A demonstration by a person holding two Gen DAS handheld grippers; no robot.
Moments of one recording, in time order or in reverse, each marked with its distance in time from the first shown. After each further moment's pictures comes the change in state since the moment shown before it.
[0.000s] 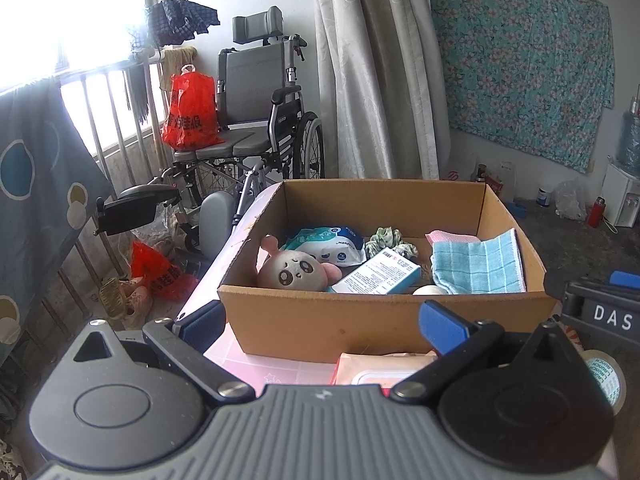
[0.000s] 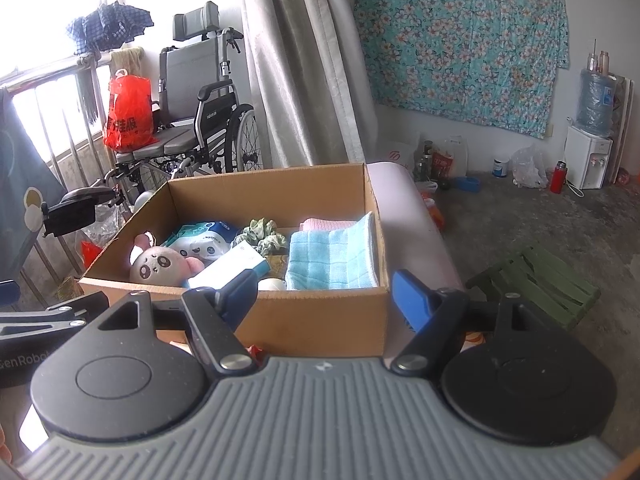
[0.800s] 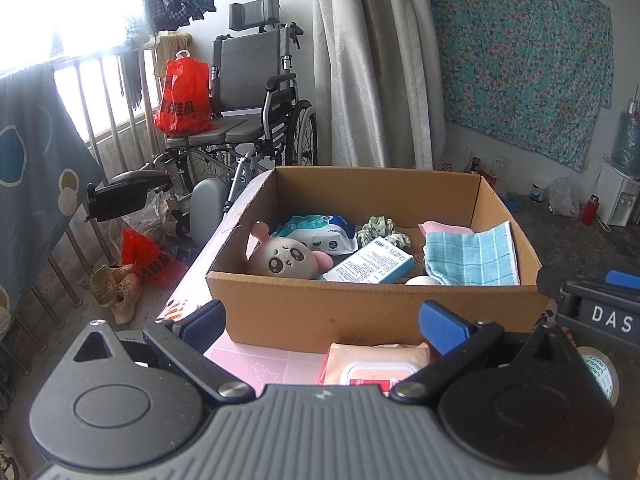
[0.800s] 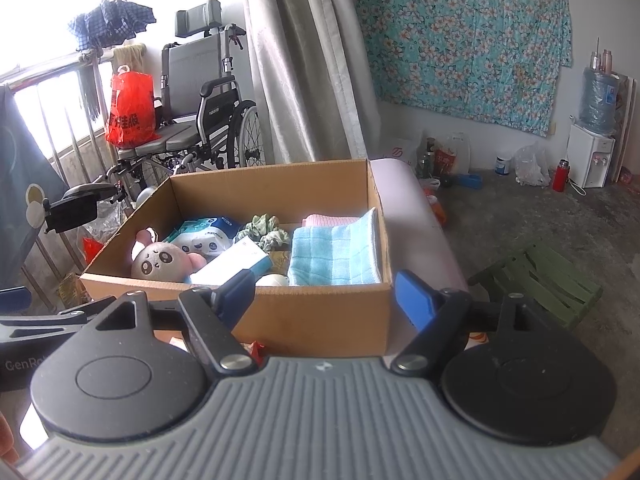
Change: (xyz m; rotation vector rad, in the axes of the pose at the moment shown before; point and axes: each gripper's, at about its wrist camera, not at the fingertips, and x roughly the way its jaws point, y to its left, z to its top) left arm 0.010 -0.004 -0.003 -0.020 0.039 -0.027; right arm 0.001 0.000 -0.003 -0.005 0.010 0.007
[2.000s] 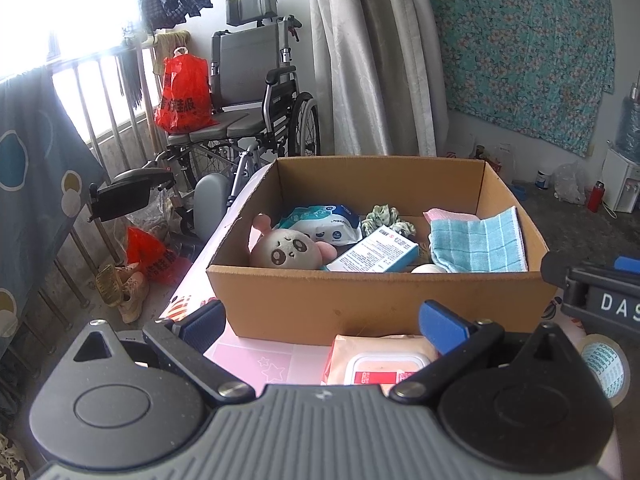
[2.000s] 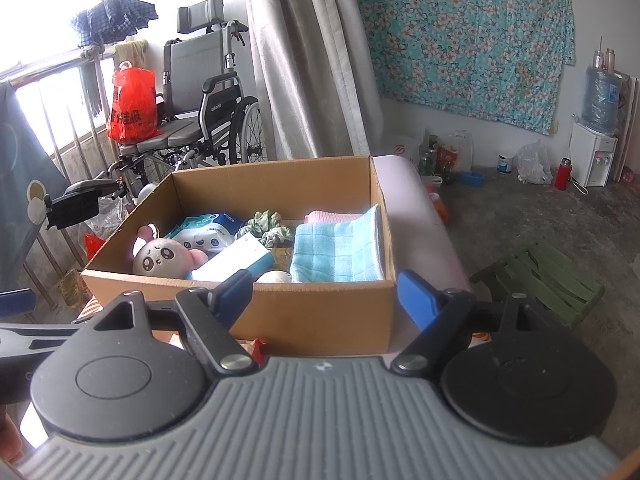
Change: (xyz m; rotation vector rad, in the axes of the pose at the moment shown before) left arm 0.006 -0.007 -0.003 0.035 0.019 0.031; right arm 0.004 -0.001 0.000 -0.003 0.009 0.007
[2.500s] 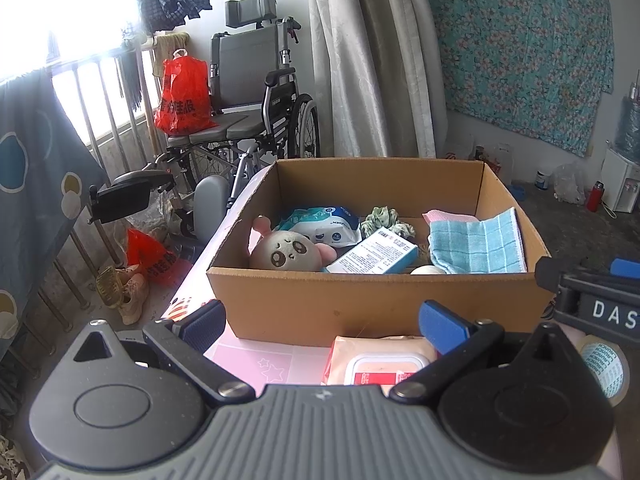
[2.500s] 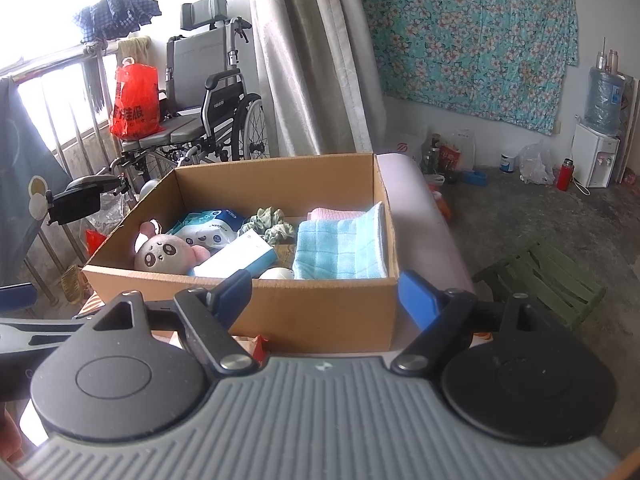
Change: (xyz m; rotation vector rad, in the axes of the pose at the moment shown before) left arm 0.002 -0.003 -0.002 0.001 0.000 -0.001; right arm 0.000 0.003 -0.001 -0.013 0.008 0.007
